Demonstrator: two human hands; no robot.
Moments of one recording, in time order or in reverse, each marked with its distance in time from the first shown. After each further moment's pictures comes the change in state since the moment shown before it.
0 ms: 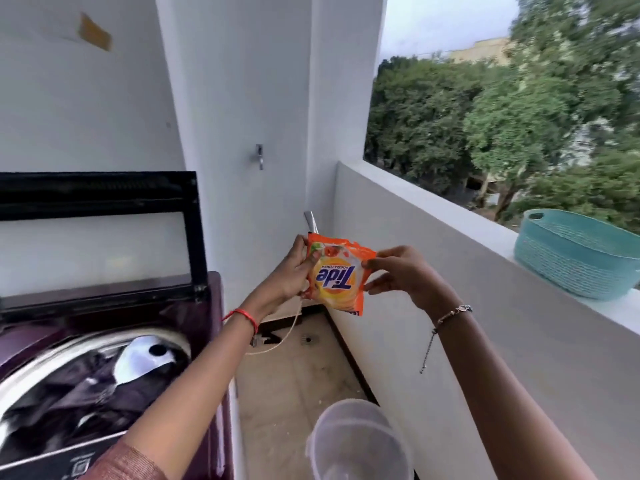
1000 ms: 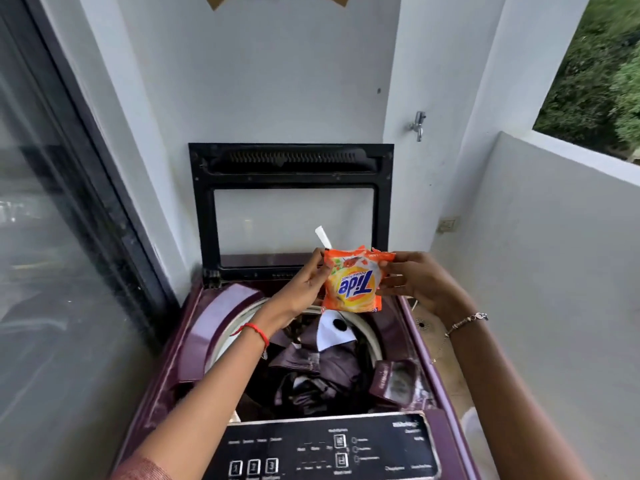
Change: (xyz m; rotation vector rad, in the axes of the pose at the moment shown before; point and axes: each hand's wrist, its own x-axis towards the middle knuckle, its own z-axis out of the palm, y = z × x) left_hand -0.128 -0.124 -0.331 -0.108 0.140 -0.149; right_hand 0.087 -0.023 0.370 0.255 -0.310 0.074
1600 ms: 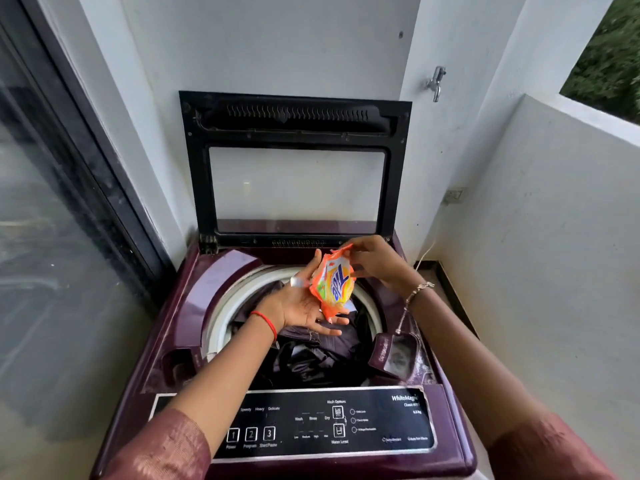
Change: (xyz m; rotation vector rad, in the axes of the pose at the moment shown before) left_hand 0.013 -0.078 -0.015 -0.537 -0.212 -0.774; right_hand 0.051 0.043 0.043 -0.475 -0.113 -0.053
